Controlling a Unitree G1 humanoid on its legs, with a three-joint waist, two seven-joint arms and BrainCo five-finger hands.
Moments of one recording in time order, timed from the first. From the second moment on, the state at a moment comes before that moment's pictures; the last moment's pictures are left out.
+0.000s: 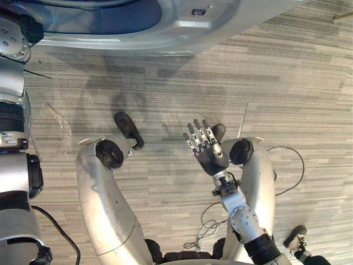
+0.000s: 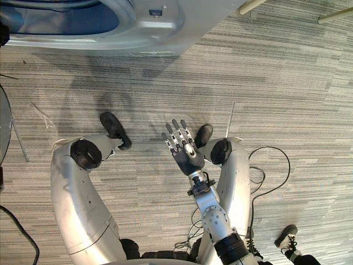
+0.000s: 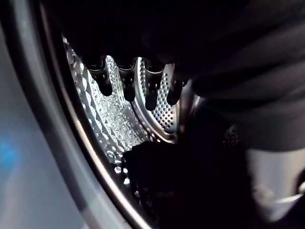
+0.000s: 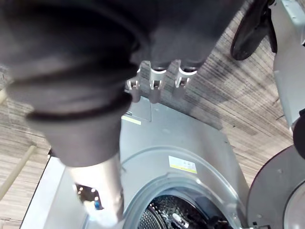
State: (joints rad) left arm -1.17 0.94 -0.07 0.56 0.22 -0.06 0.13; right arm -0.08 -0.09 0.35 0.03 1.29 -0.06 0.38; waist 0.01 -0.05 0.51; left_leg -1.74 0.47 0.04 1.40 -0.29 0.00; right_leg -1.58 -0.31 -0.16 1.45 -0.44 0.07
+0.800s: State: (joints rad) left arm 0.03 0.16 -0.09 -0.29 -0.36 -0.22 -0.02; right arm -0.05 -0.07 0.15 0.25 1.06 -0.13 0.30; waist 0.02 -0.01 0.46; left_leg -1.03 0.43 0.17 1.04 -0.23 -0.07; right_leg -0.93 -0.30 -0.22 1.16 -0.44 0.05
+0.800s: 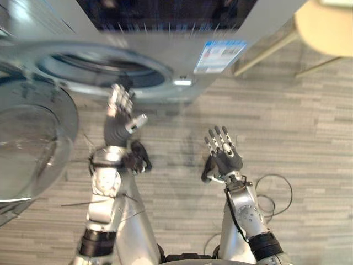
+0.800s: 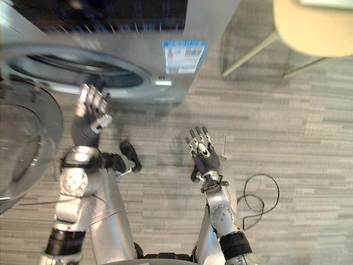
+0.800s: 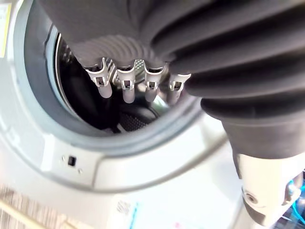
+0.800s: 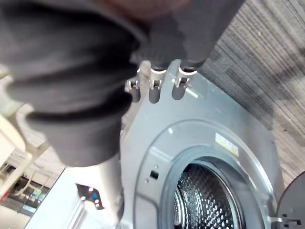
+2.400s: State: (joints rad) left arm 0.22 -0.06 0.15 0.19 -0.55 -0.22 0.13; right arm 0.03 -0.02 0.00 0.27 0.62 -0.23 -0.05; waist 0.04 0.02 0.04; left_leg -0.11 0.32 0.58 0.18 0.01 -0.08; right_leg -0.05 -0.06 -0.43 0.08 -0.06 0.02
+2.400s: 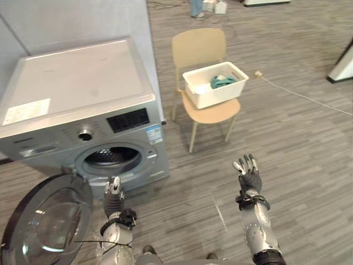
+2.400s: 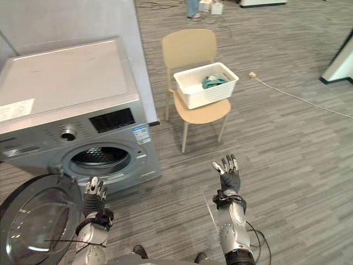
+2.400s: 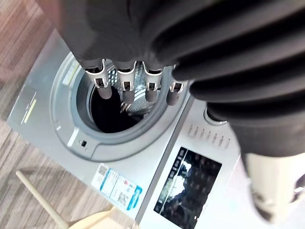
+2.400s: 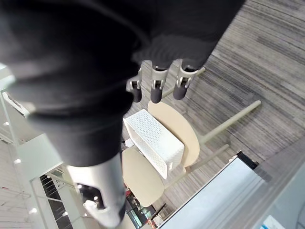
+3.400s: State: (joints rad) left arm 0.14 0.00 -0.17 0.26 -0.29 -0.15 0.04; right arm 0.09 -0.03 0.01 0.26 0.22 -0.14 -0.06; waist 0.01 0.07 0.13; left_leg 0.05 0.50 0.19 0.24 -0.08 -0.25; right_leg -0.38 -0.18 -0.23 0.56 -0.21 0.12
